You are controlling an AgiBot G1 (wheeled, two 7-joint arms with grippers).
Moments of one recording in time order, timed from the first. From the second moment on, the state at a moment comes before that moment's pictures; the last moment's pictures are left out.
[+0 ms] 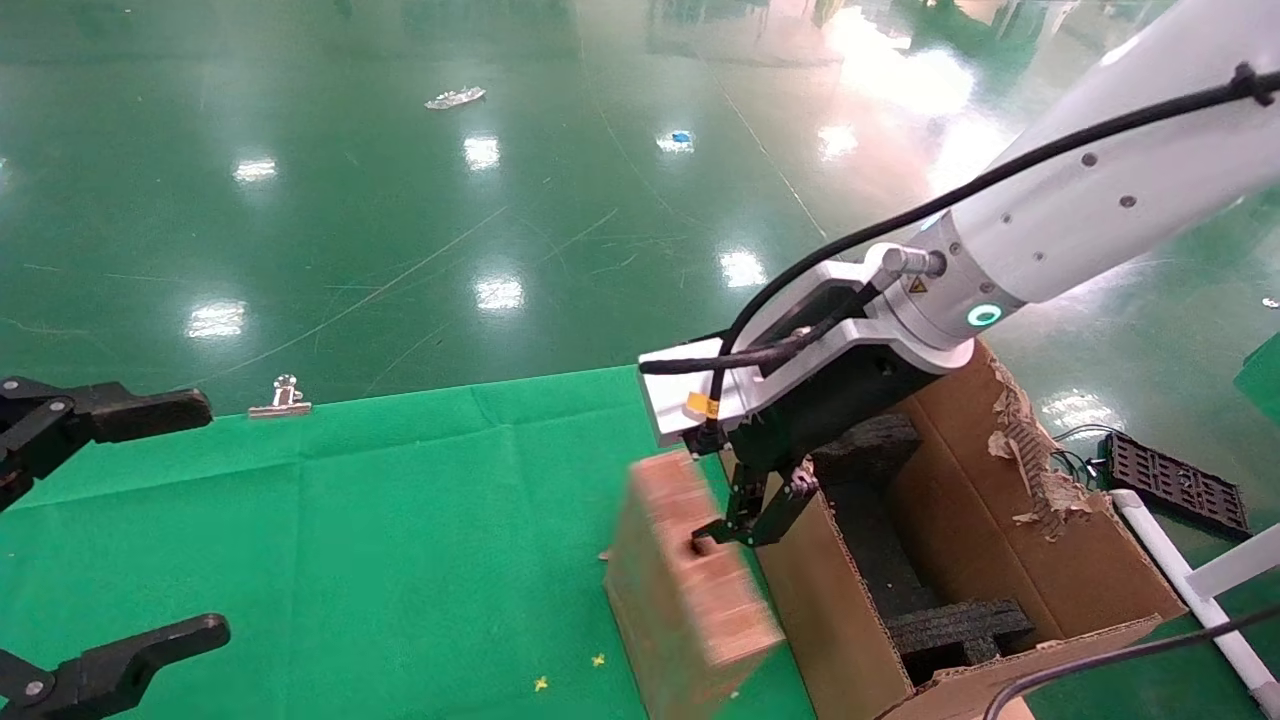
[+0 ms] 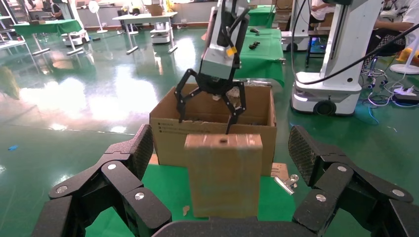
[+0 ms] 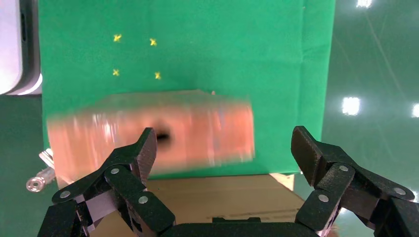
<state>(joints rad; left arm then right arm) -1.08 0.61 0.28 -1.28 0.73 1.49 -0.19 1.99 -0.78 -1.22 1.36 -1.45 -1.57 0.46</state>
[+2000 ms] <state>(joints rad) -1.08 0.61 0.29 -1.28 0.73 1.49 -0.18 2.26 -0.93 -1.71 1.28 -1.32 -1.54 0.94</state>
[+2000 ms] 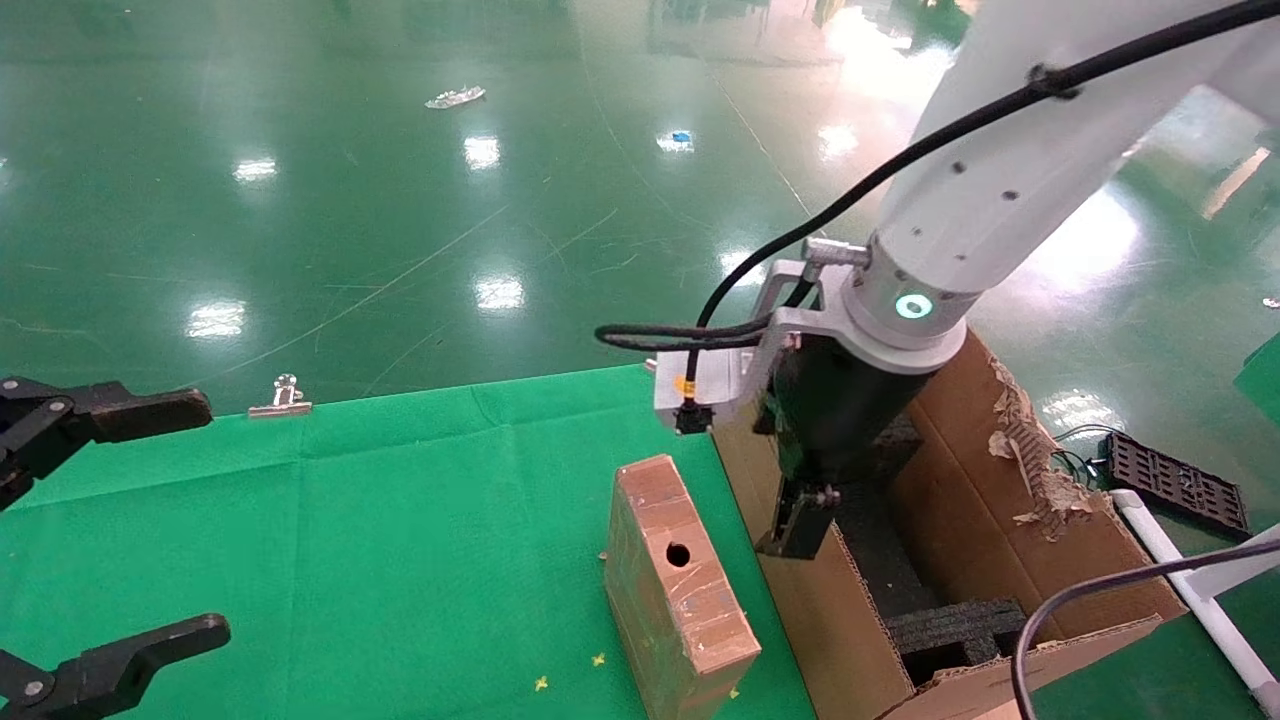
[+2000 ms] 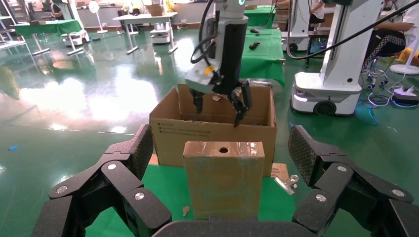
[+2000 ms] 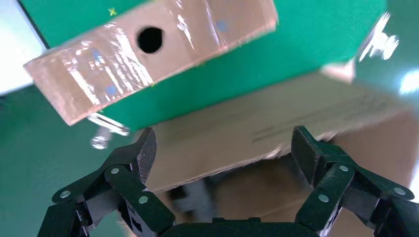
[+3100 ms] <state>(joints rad) -1.08 0.61 0.29 -1.28 0.72 1.49 -0.18 2.12 -1.00 -1.77 1.03 -1.19 -1.47 1.16</state>
